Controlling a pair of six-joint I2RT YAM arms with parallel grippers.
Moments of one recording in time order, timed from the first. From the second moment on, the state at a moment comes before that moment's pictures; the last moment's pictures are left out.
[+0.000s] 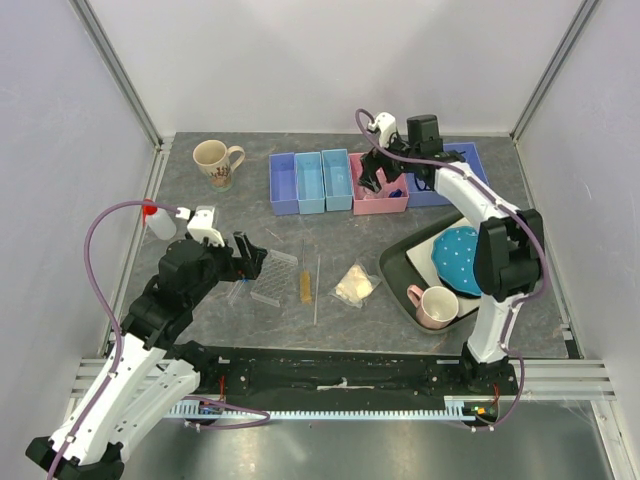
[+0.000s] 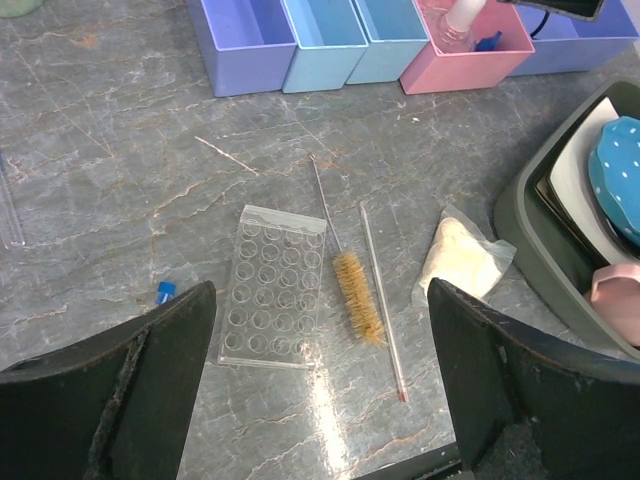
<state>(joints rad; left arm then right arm) -0.47 0.58 0.73 -0.52 -0.09 -0.39 0.26 1.93 1.59 -0.28 -0.53 -0.34</state>
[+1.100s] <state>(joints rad) -0.47 0.67 0.66 -0.36 0.21 -0.42 0.26 1.51 1.30 -0.53 -0.73 -0.38</state>
